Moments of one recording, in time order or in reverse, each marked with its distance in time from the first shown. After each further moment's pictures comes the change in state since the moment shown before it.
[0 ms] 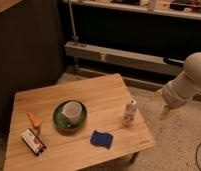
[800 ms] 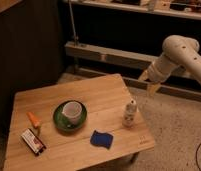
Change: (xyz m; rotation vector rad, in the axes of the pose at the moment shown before) arm 0.113 -0.100 0.054 0.007 0.012 0.211
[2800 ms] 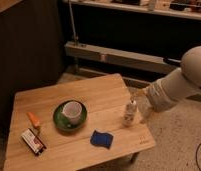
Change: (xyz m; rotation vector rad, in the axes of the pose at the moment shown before) arm -0.218 0.123 -0.093 0.071 -0.272 -0.295
